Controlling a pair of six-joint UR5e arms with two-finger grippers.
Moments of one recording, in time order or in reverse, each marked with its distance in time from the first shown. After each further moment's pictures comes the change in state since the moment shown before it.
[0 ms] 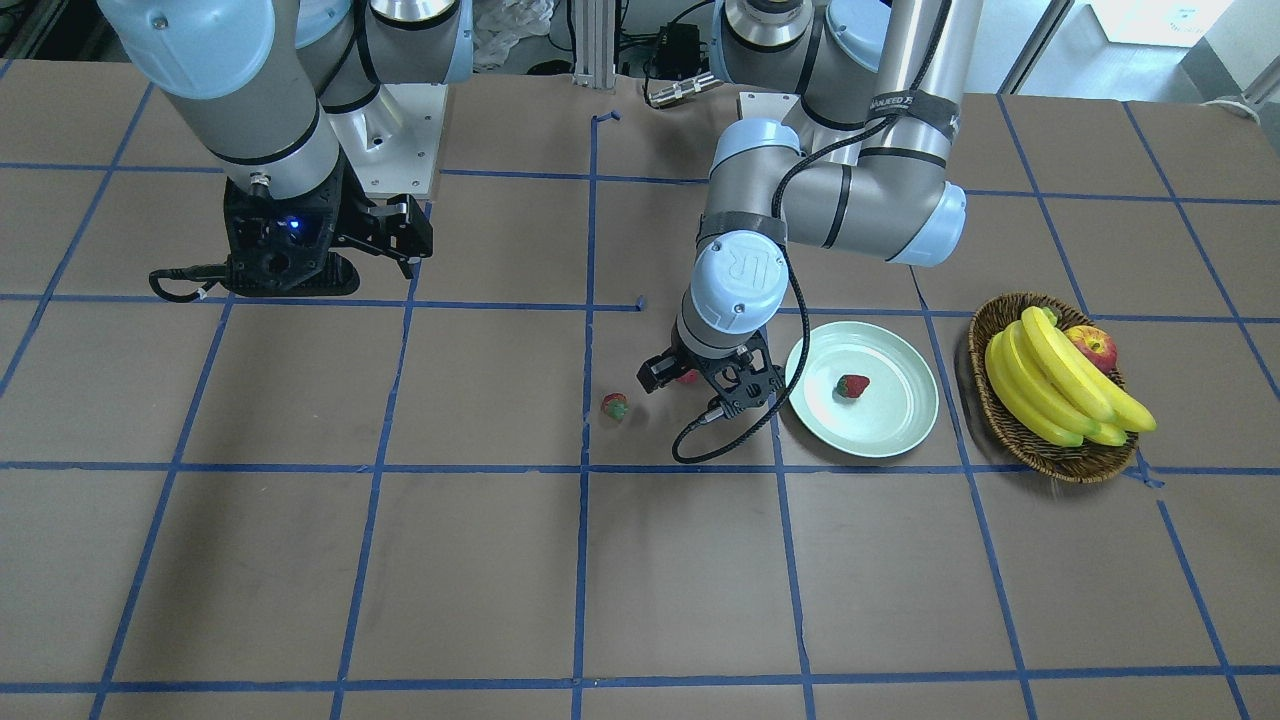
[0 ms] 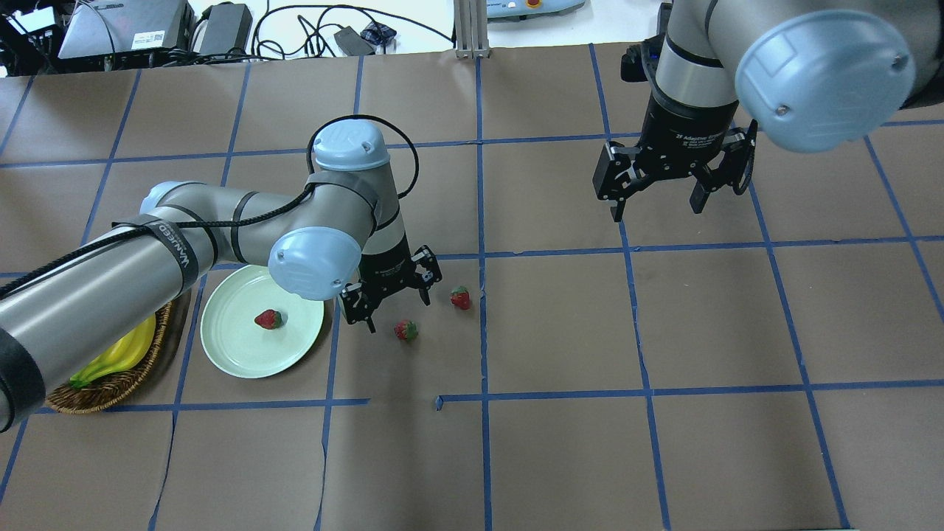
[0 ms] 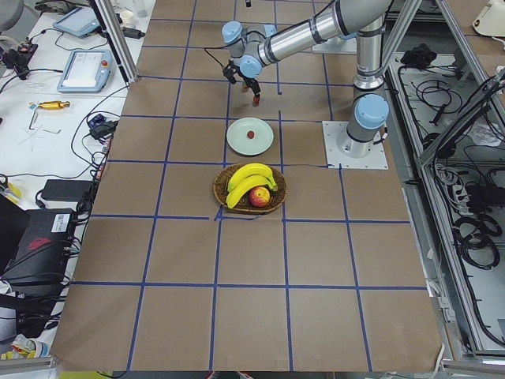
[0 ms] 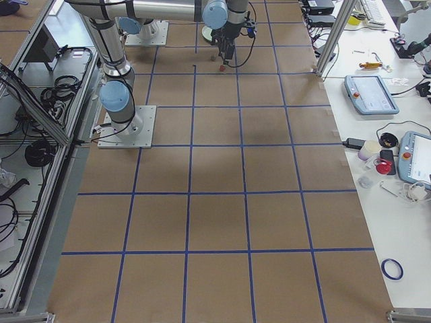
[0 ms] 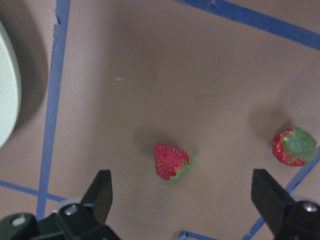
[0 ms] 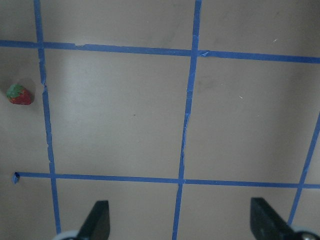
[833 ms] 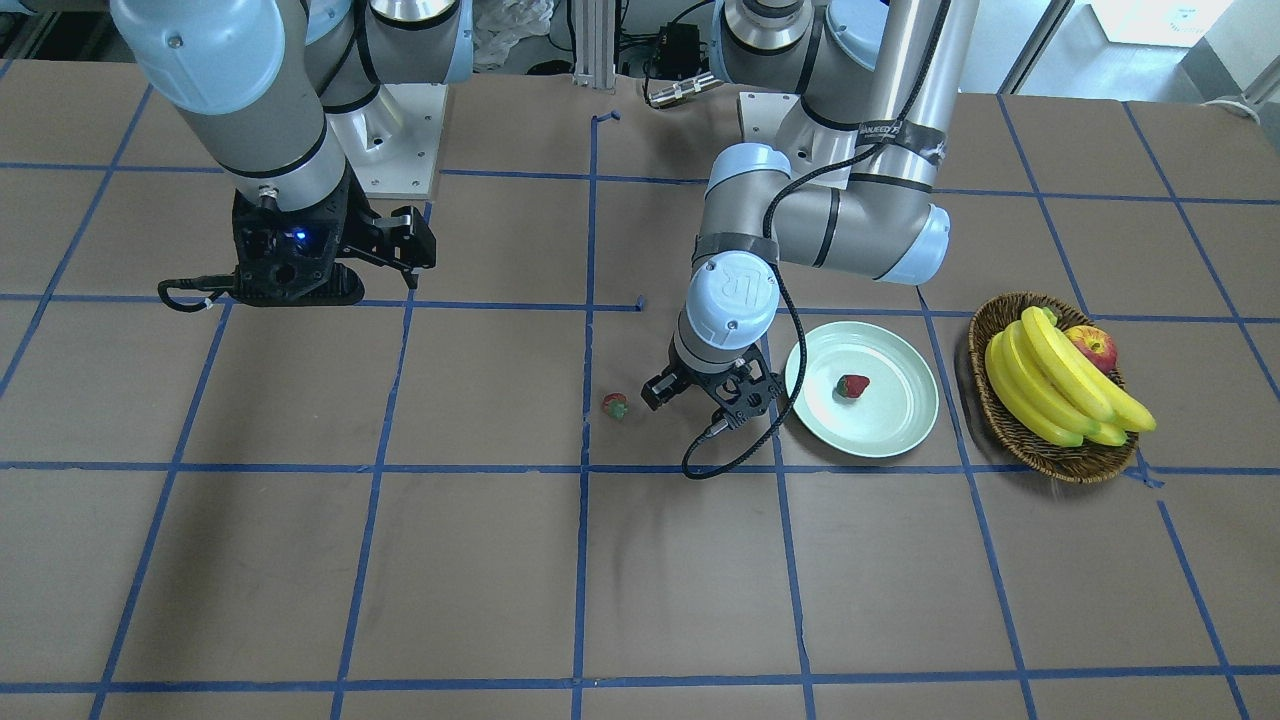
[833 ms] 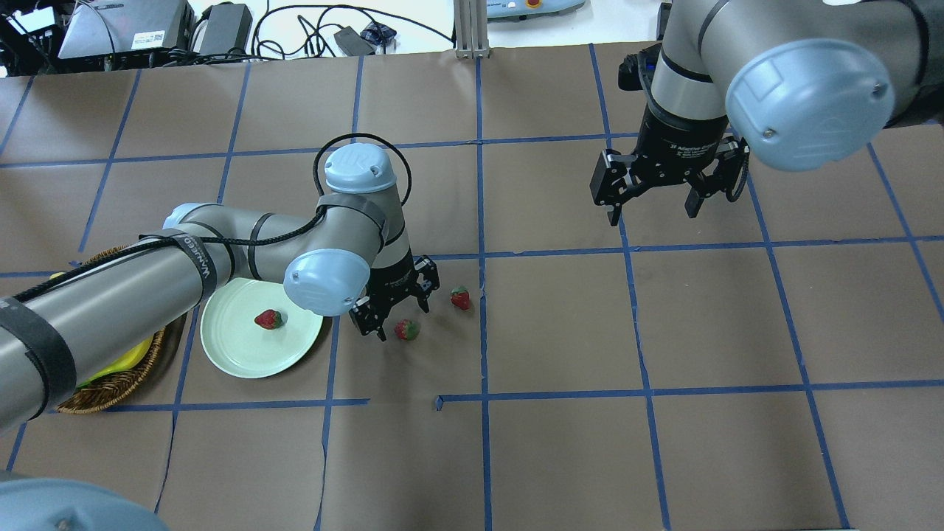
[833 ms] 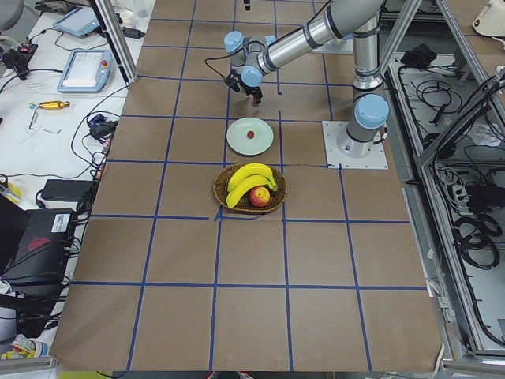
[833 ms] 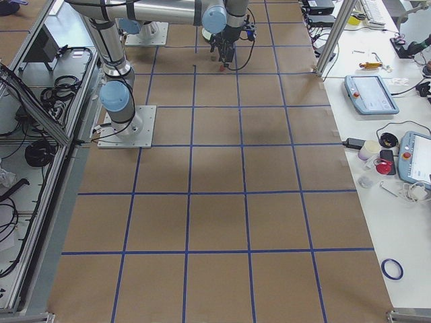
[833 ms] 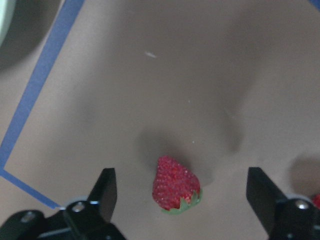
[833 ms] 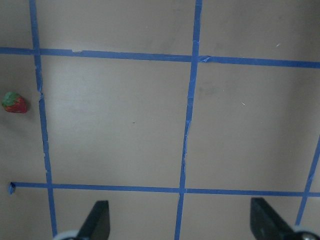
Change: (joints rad) left arm -0.002 -0.054 -0.030 0.098 0.000 -0.074; right arm 0.000 0.000 0.042 -0.064 -0.001 0.006
